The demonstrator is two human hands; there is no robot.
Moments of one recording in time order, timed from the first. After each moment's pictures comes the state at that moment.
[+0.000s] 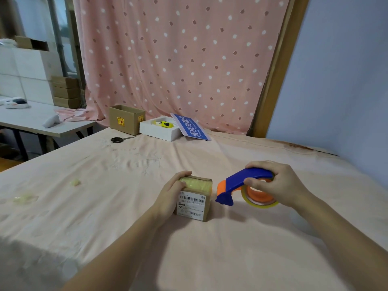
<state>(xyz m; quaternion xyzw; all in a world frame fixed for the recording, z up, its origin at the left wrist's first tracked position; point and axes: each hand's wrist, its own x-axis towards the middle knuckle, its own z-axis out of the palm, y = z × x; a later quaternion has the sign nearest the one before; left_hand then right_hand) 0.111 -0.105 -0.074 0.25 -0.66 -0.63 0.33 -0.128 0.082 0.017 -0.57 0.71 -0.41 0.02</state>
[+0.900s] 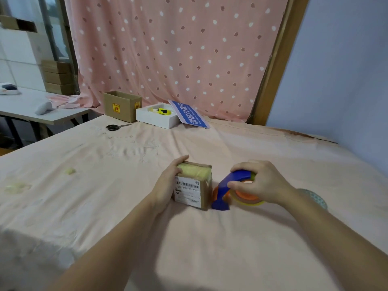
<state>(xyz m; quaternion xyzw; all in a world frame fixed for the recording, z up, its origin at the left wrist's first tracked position) 0.104 -0.112 -0.072 0.24 -0.60 -0.67 0.36 -0.111 0.059 -0.002 -0.63 0.74 -0.25 -0.04</state>
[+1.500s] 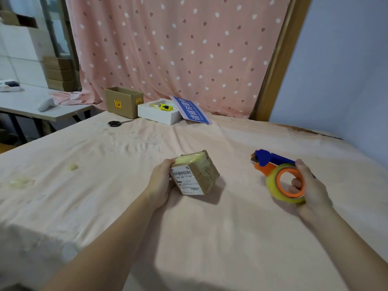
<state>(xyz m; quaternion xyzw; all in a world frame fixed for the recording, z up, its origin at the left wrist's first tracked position) 0.102 -0.126 -0.086 0.29 -0.51 -0.72 0.37 -0.152 0.114 -0.043 -0.08 0.65 -0.74 0.17</state>
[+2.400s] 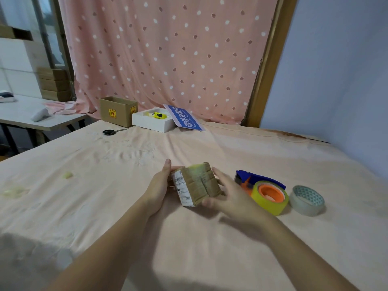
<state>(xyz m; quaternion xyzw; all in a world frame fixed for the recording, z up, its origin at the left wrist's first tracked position) 0.105 -0.113 -0.082 0.27 -0.60 -0.68 0.32 -0.035 0.078 -0.039 -0.53 0.66 -0.45 0.29</state>
